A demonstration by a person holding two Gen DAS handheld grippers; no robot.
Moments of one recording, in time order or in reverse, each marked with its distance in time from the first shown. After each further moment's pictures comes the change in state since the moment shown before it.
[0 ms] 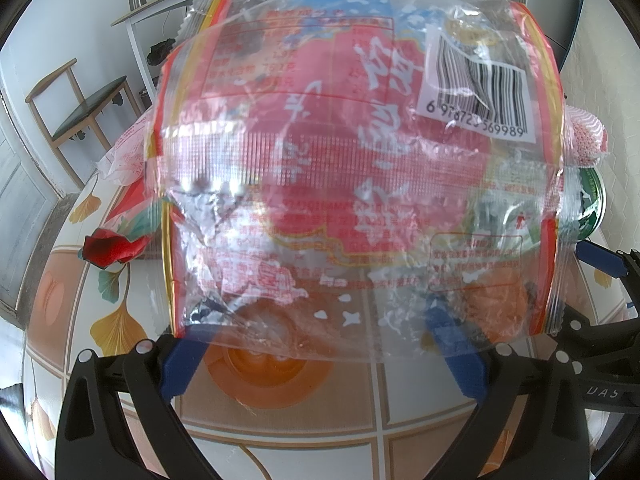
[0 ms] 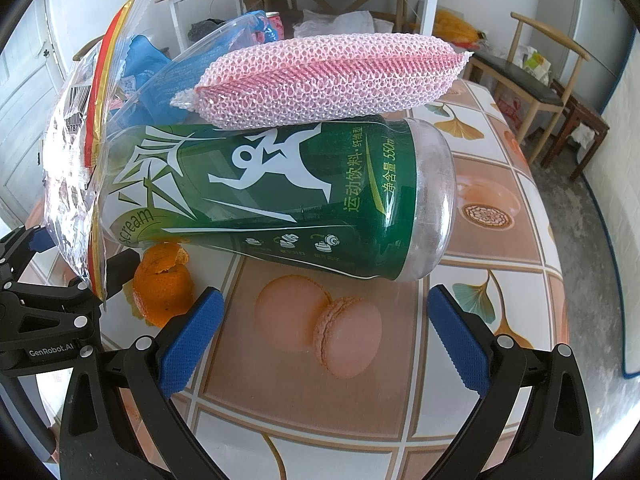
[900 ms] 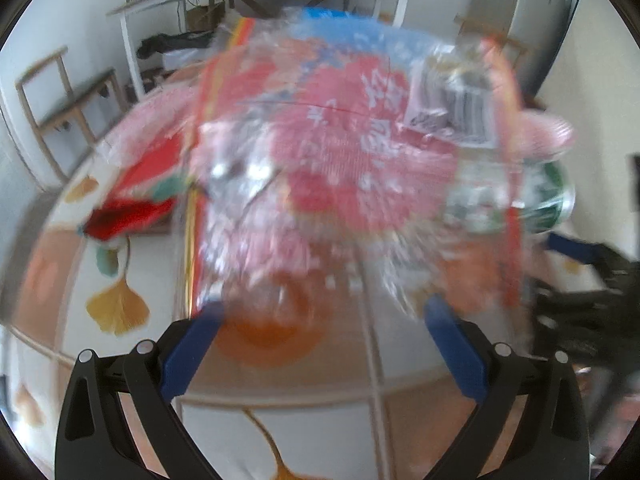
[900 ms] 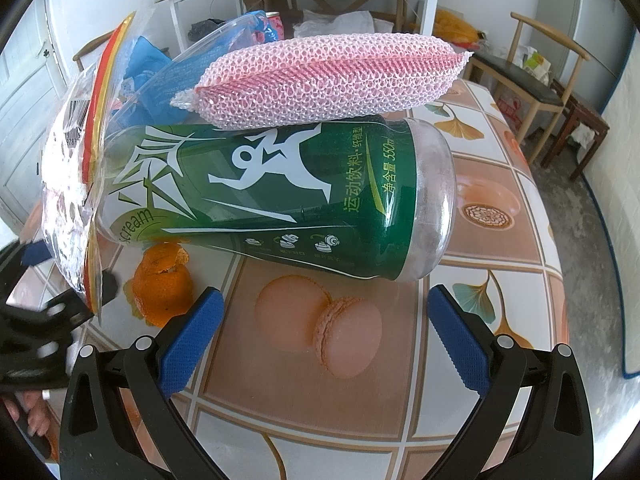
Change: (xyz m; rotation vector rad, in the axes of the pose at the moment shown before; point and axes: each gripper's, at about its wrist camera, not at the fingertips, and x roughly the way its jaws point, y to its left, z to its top) left arm -0.033 0.022 -0.014 -0.058 -0.035 -0.173; right arm 0.000 0.000 0.000 0.000 0.000 0.000
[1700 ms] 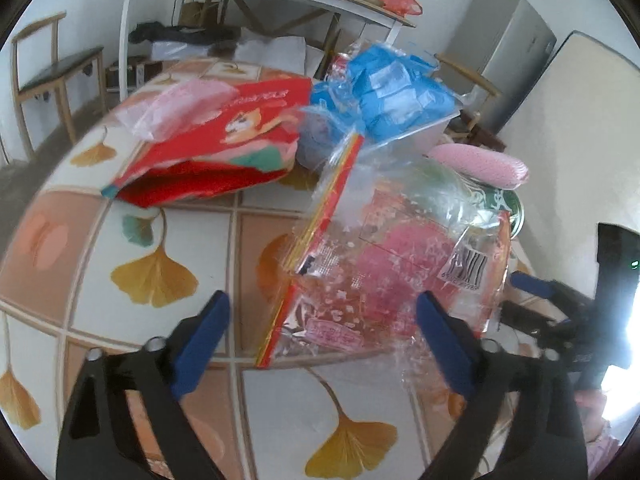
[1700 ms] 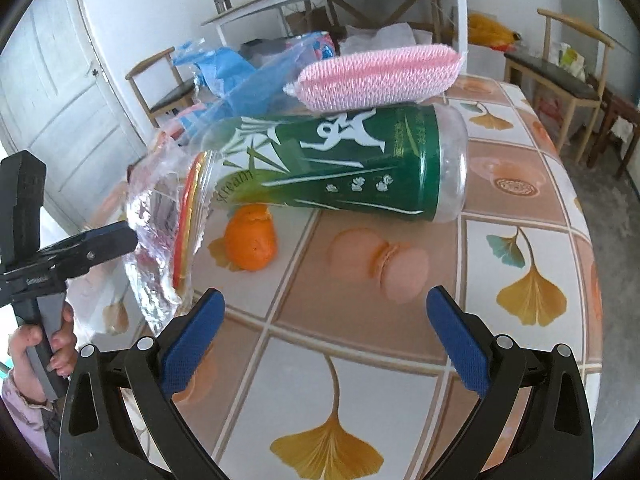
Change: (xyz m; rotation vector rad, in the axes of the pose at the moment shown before) left arm -0.023 0.059 -0.012 -0.069 -0.056 -0.181; right arm -0.031 0.004 -0.038 0.001 -0.042 0.227
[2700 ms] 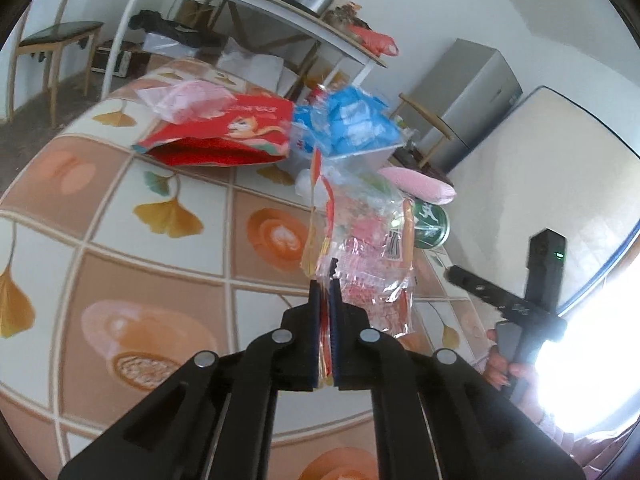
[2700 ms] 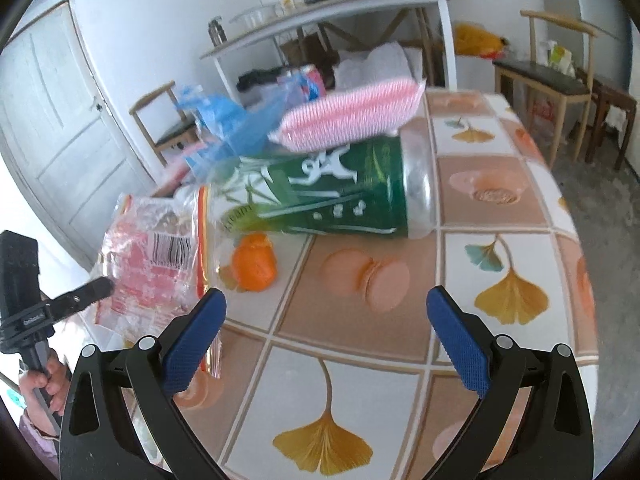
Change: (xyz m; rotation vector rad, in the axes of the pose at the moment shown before) left arm -0.059 0.020 -0.048 -0.121 -0.102 -0.202; right arm -0.040 -0.021 0.001 0.071 -0.149 0.058
